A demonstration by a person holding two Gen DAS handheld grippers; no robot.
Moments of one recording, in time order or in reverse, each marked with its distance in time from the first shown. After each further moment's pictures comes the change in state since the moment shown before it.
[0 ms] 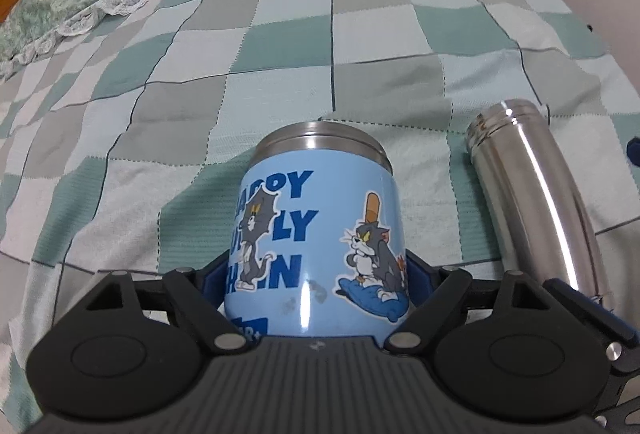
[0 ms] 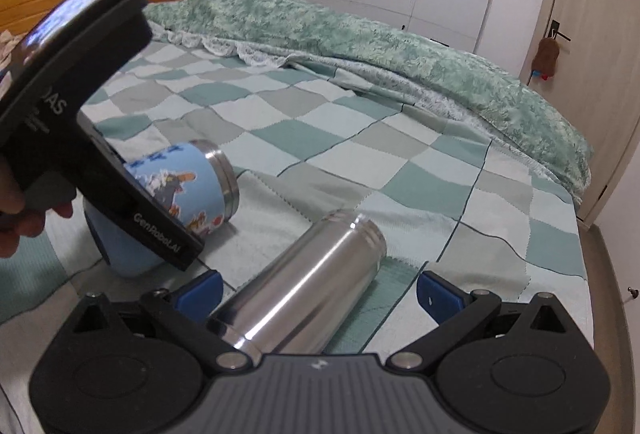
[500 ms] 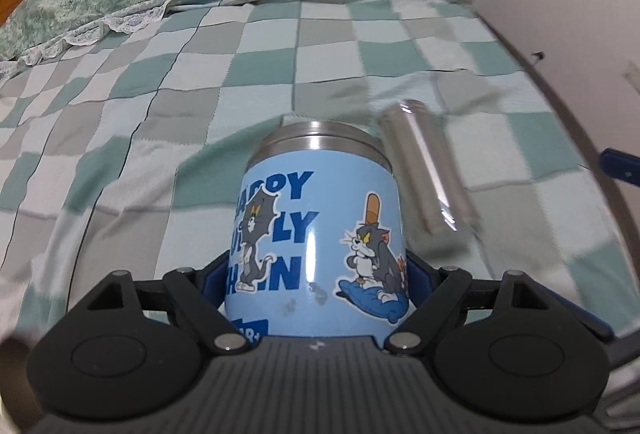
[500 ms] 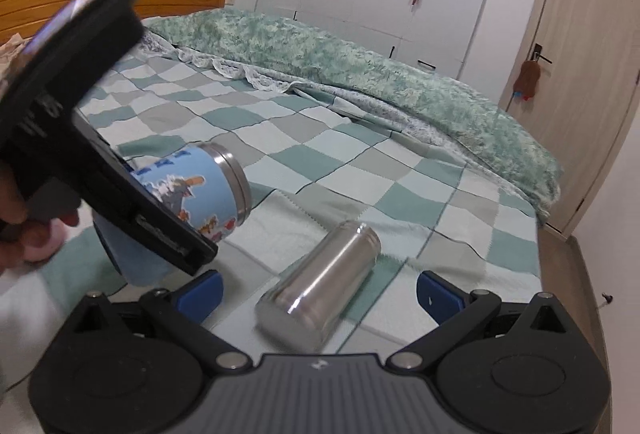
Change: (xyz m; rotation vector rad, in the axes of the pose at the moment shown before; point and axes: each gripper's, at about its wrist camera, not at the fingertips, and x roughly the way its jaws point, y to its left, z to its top) left arm -0.123 -0.002 -0.067 -0.004 -0.098 -0.129; right arm -0.133 0.044 -0.006 -0.007 -0.039 -0.055
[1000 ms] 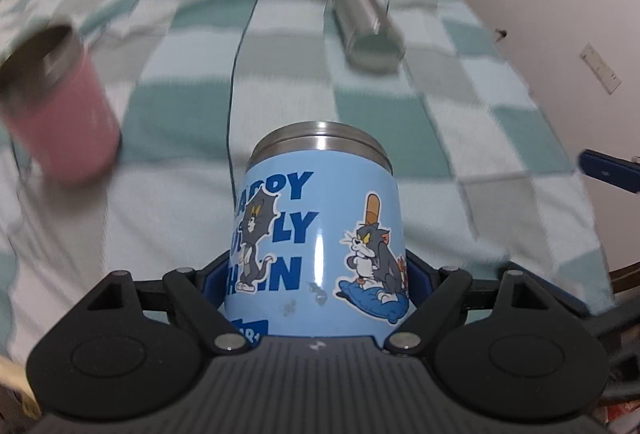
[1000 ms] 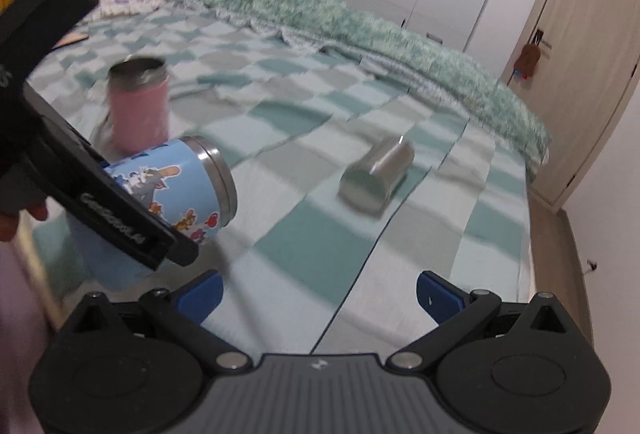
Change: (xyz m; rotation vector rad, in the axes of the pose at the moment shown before) left arm -0.049 -0.004 -0.163 -0.094 0.109 -0.141; right arm -0.115 0.093 -0.093 -0.039 0.136 -0.011
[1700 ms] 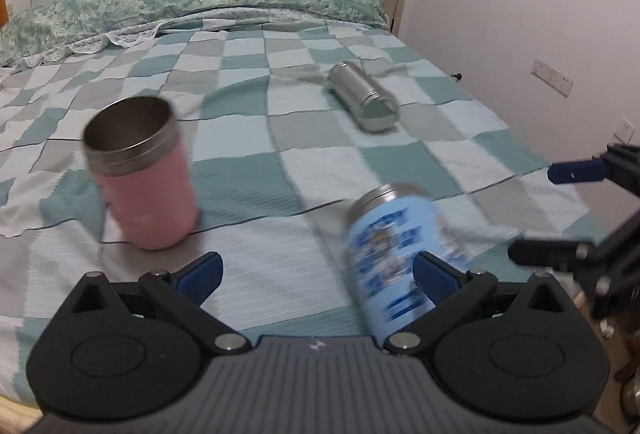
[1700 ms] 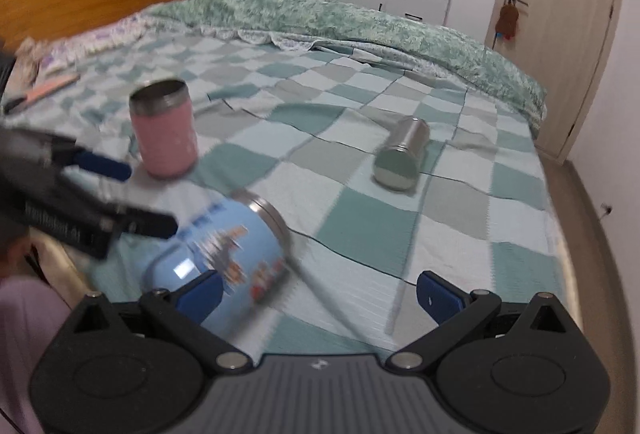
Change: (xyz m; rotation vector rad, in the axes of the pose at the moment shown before) left arm -0.065 0.077 -0.032 0.212 -0.297 -0.053; right arm -0.015 0.037 0.018 0.226 -0.018 0.055
